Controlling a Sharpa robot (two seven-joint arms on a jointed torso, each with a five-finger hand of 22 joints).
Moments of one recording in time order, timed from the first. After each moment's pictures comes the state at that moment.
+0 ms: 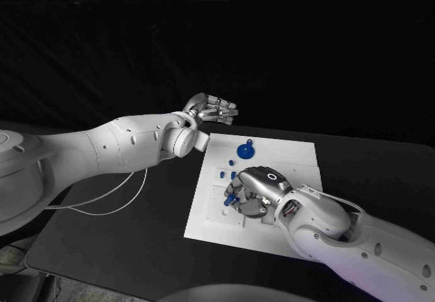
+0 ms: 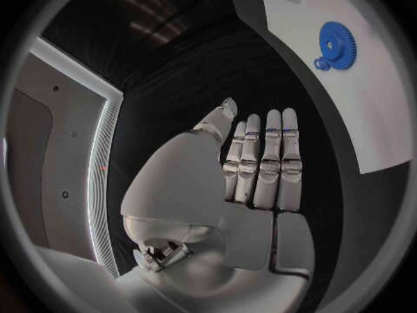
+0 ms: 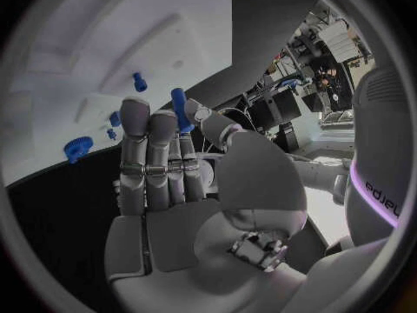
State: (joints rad) left arm 1.30 -0.67 -0.14 1.12 -0.17 -0.32 0.34; left_hand 1.42 -0.07 0.18 -0.03 0.12 1.08 0.13 0.07 0.07 1.21 0.10 0.06 0.06 1.20 0.09 0.07 0.08 0.07 1.07 0.08 0.08 0.33; right arm 0.95 -0.56 0.06 1.65 -1.80 -0.27 -0.18; right_hand 1.18 -0.11 0.69 -0.27 0.11 1.26 0.07 0.06 0.15 1.38 0.02 0.06 0.13 1.45 -0.07 0.73 0.87 0.12 1.47 -0.09 0.56 1.02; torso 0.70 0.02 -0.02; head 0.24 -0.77
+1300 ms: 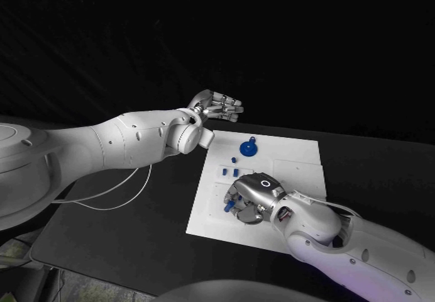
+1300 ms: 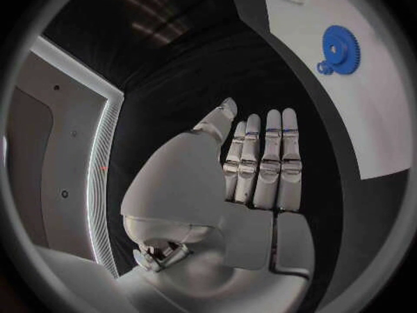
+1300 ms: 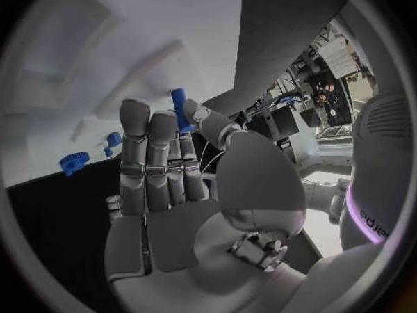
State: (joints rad) left arm 1.30 -0.66 -0.14 1.12 -0.16 -0.31 0.34; left_hand 1.42 -0.07 0.18 -0.03 0.12 1.08 0.13 0.07 0.07 1.21 0.10 0.06 0.06 1.20 0.09 0.07 0.08 0.07 1.07 0.08 0.08 0.33; right arm 0.94 -0.53 0.02 1.61 -1.89 -0.23 -0.18; right_hand 1.19 -0.10 0.68 -0.27 0.10 1.26 0.07 0.06 0.15 1.38 0.02 0.06 0.12 1.45 -0.07 0.73 0.87 0.12 1.47 -0.10 0.56 1.02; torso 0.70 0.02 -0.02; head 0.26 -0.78
